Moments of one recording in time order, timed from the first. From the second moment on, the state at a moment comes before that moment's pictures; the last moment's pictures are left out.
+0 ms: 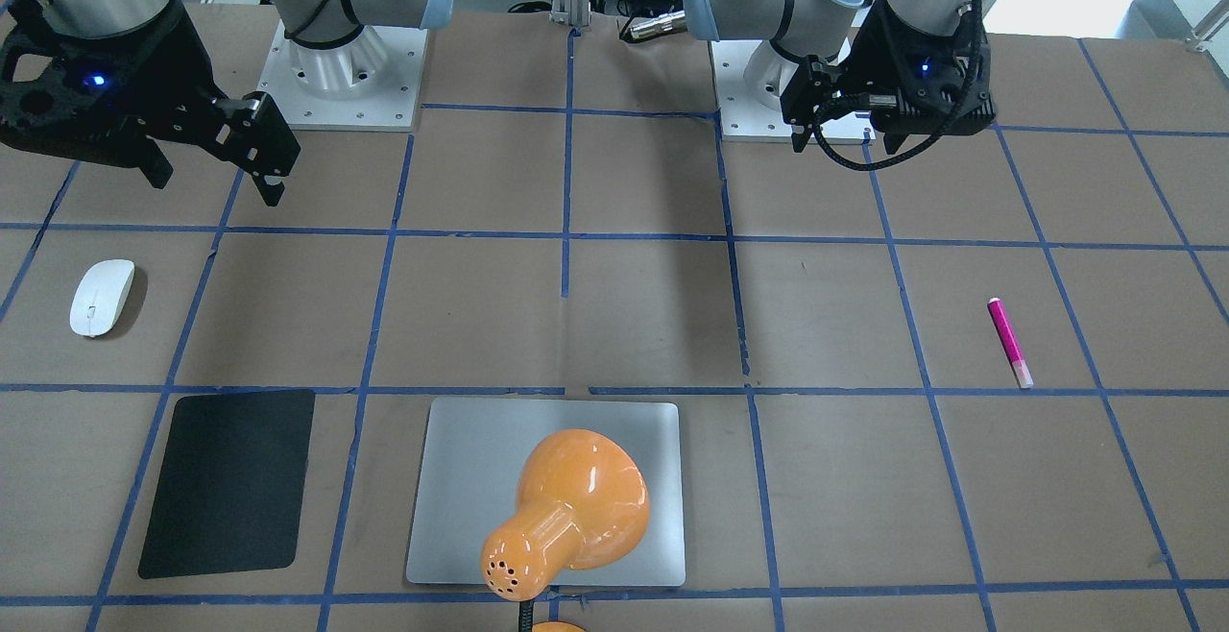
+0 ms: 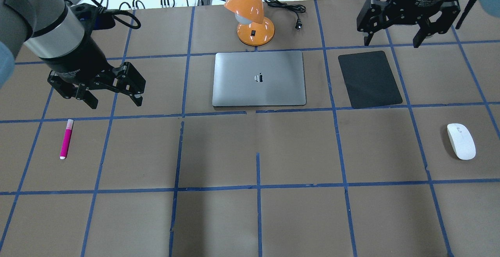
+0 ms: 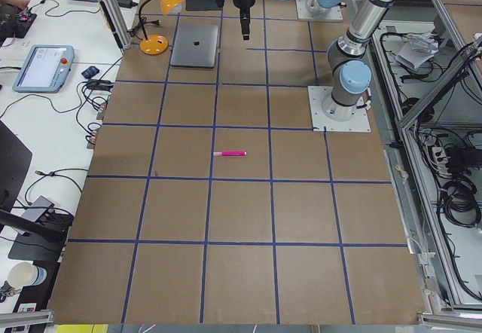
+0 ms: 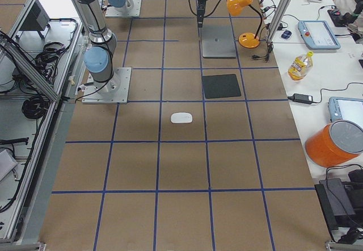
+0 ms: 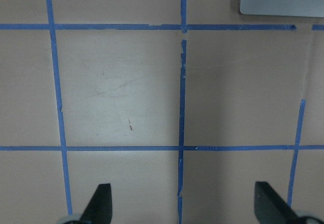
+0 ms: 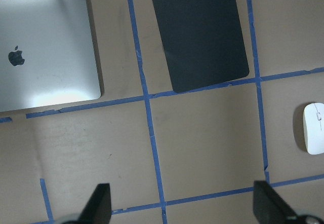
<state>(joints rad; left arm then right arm) -1.50 -1.46 -1.67 -1.67 1.56 0.05 1.52 -1.54 1.47 -1.54 -1.61 0.09</state>
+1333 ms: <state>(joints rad) -1.30 -1.46 -1.73 -1.61 1.68 0.15 0.97 -1.49 1.88 -1.97 -1.61 -0.61</state>
